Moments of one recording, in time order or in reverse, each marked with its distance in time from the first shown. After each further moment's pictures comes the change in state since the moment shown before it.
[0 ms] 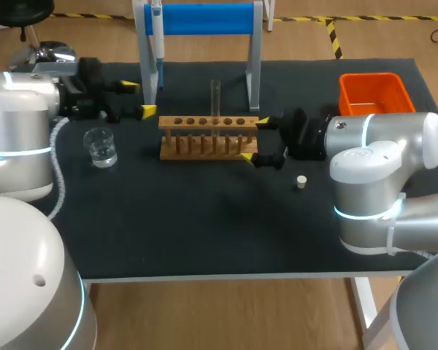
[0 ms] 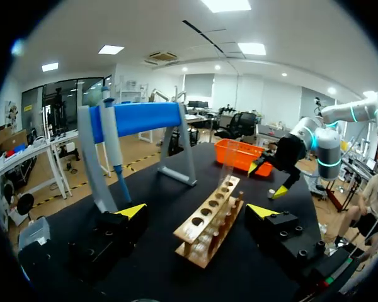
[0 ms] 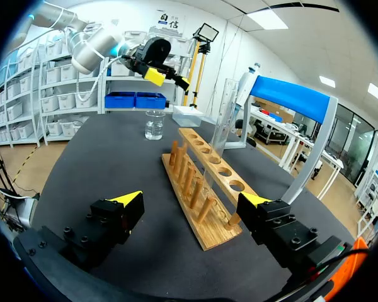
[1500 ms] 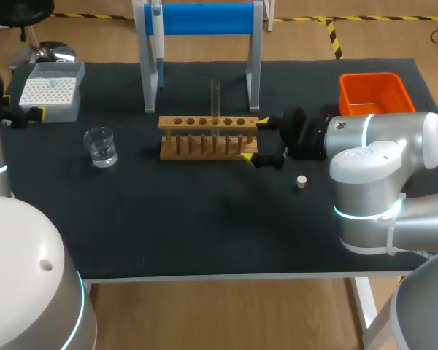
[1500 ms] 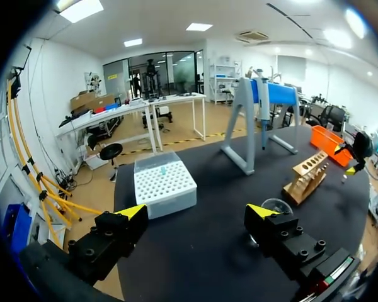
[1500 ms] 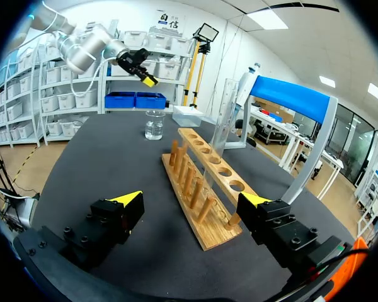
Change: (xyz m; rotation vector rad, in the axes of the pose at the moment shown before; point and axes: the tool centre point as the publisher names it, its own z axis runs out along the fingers) left arm -0.128 0.083 -0.189 -0.173 -0.608 -0.196; right arm 0.000 0.000 0.000 0.000 0.000 0.000
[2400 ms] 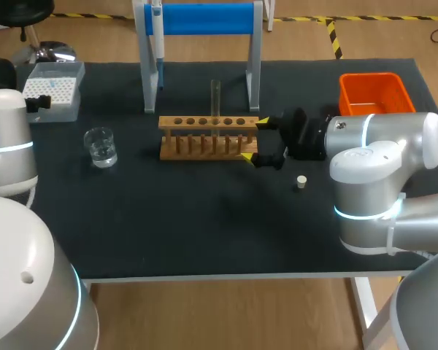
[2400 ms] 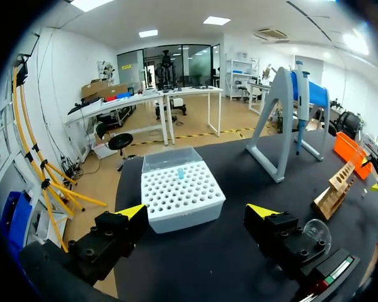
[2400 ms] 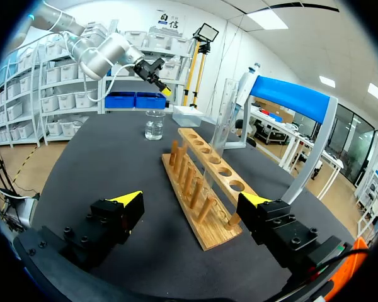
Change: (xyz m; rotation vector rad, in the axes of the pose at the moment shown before) left arm -0.036 -0.004 0.071 -0.040 -0.075 -0.075; right arm 0.000 0.000 0.000 0.000 0.000 0.000
